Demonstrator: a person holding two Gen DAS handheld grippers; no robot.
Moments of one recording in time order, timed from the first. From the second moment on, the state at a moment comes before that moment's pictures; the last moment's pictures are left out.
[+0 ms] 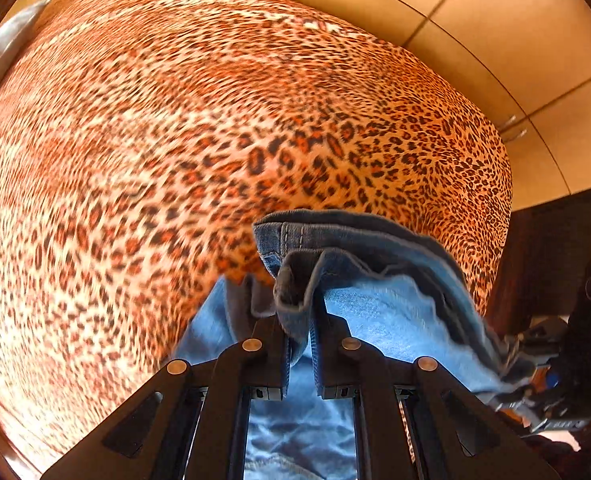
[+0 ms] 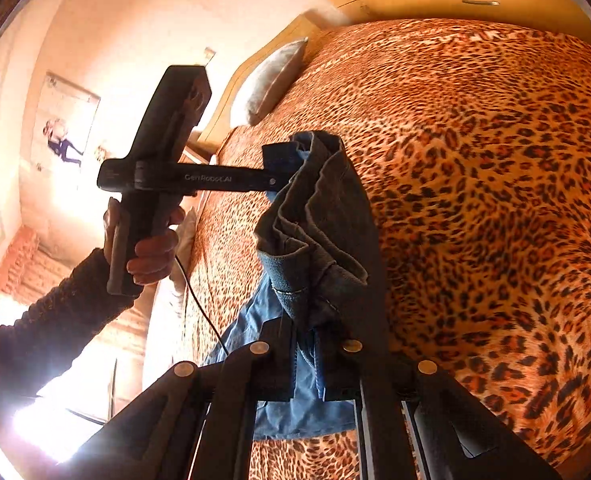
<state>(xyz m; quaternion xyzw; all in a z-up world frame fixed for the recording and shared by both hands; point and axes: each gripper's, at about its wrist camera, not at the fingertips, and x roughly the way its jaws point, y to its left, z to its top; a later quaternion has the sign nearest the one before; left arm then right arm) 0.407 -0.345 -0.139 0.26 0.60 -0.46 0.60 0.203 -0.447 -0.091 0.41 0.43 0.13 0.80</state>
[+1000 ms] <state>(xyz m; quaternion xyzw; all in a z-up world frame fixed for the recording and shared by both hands) 0.270 -0.076 -0.142 -0.11 0.70 -0.21 0.67 0.306 -0.417 -0.114 0.22 0.57 0.29 0.74</state>
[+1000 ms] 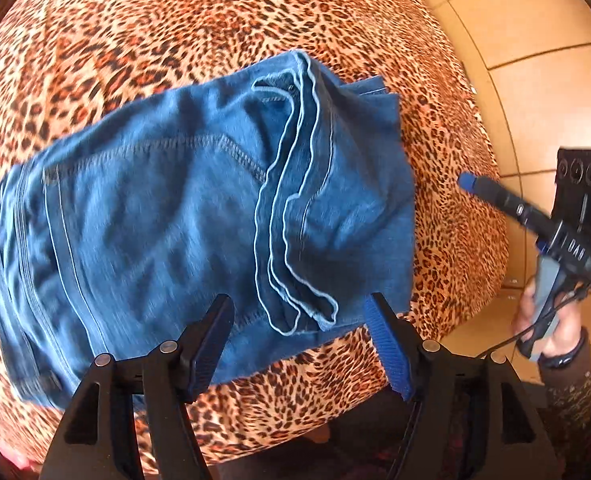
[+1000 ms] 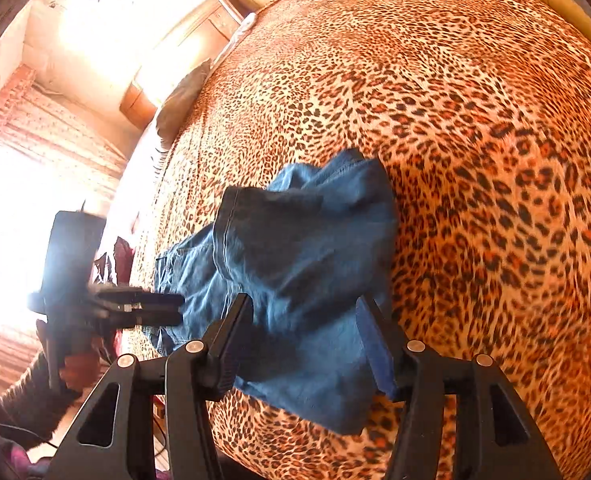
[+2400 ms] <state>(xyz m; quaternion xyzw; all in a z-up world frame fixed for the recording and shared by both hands) 0.095 -0.046 -0.158 -0.41 0.64 0.12 0.64 0.421 -0.264 -0.146 -0.10 0.57 0.57 0.58</state>
